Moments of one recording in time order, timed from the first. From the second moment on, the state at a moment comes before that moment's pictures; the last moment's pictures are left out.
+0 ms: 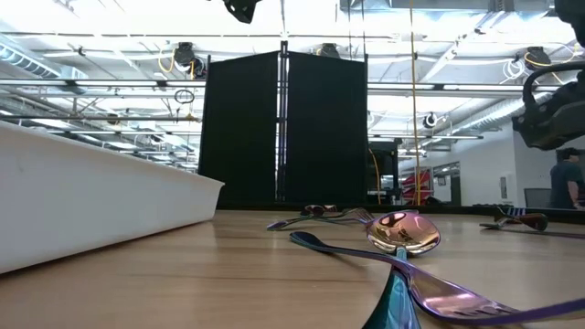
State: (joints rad) left arm -0.38 1.51 0.88 0.38 -0.18 0.19; right arm 0.61 1.54 0.76 -0.73 -0.03 1.72
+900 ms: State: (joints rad) left arm -0.38 1.51 0.88 0.38 -0.18 0.19; right arm 0.61 1.55 0.80 -0.78 -0.05 1.66
